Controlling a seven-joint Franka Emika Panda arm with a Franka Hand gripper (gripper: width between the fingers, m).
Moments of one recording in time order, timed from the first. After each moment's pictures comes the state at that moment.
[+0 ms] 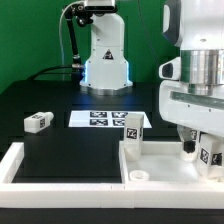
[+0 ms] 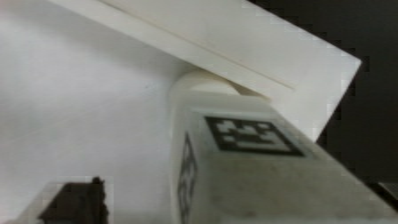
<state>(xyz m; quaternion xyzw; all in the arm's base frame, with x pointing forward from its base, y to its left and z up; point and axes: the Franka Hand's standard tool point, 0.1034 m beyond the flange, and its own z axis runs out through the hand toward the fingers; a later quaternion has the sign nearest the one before) 0.678 0.103 0.070 -0.87 0.48 -0.07 0.05</state>
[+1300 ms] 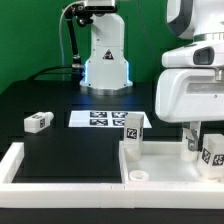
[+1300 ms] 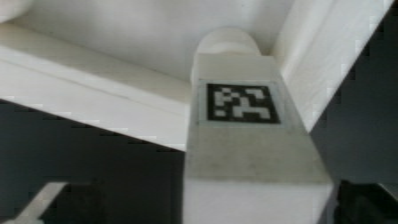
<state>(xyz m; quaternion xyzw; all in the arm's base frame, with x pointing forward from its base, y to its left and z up) 0.688 0.103 0.086 -0.99 -0.13 -0.11 -0.02</state>
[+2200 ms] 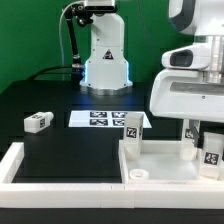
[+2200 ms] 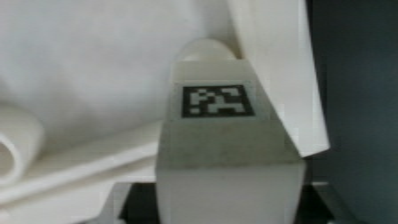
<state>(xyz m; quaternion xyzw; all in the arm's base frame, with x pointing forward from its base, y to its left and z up) 0.687 0.100 0.084 -0.98 0.22 -0.05 0.00</state>
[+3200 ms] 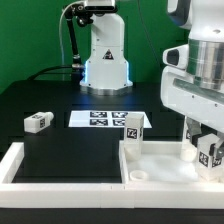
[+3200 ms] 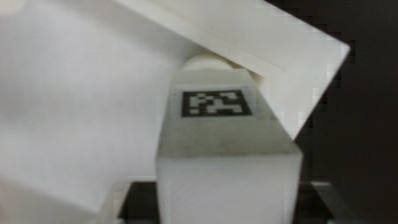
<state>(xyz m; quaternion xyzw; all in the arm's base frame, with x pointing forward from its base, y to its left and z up) 0.682 0.091 0.081 -0.77 0.64 0.00 0.02</state>
